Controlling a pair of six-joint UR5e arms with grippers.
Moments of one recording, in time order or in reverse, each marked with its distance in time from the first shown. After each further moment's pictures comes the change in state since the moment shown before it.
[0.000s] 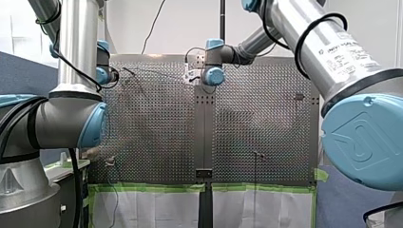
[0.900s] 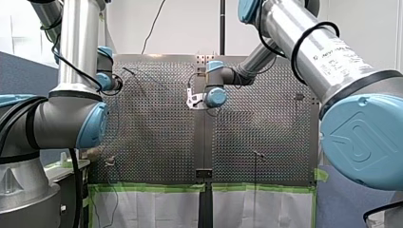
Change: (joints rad) left arm -0.032 -0.035 -0.031 -0.026 -0.007 0.003; right arm -0.013 0.065 0.133 -0.006 0.067 0.005
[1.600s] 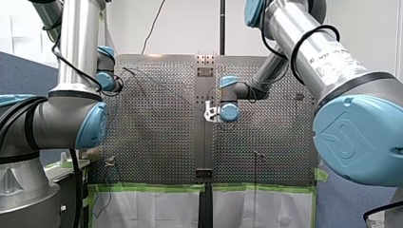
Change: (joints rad) left arm -0.022 0.000 0.000 -0.045 -0.063 0.022; right arm -0.094 0.000 0.182 -0.181 0.156 0.058
